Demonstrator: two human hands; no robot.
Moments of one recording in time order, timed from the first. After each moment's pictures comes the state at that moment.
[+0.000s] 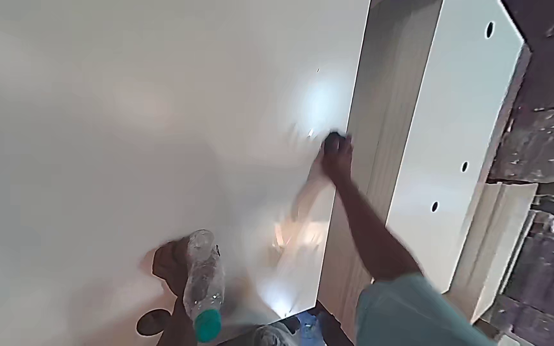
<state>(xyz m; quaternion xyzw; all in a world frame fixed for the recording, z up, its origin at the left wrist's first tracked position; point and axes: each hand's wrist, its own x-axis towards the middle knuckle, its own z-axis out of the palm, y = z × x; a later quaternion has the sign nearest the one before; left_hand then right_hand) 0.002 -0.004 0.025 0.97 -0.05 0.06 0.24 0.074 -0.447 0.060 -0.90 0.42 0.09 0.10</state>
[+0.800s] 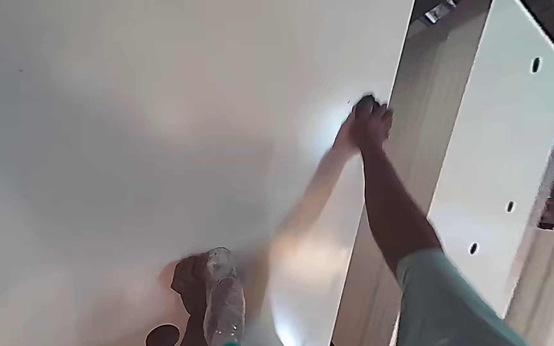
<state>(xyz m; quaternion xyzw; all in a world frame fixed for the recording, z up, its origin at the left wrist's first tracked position) -0.006 0.006 0.013 0.98 -0.05 0.01 0.19 0.236 -0.473 0.064 -0.89 0.45 0.06 0.05</state>
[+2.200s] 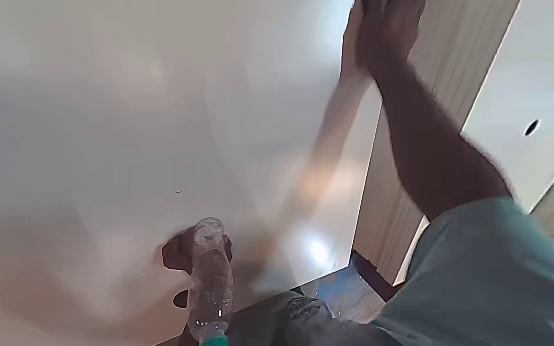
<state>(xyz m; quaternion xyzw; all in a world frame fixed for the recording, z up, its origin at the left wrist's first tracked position) 0.015 -0.004 0.059 0.97 -0.07 -0.03 0.22 0.159 -0.486 0.049 -0.88 0.46 0.06 0.10</state>
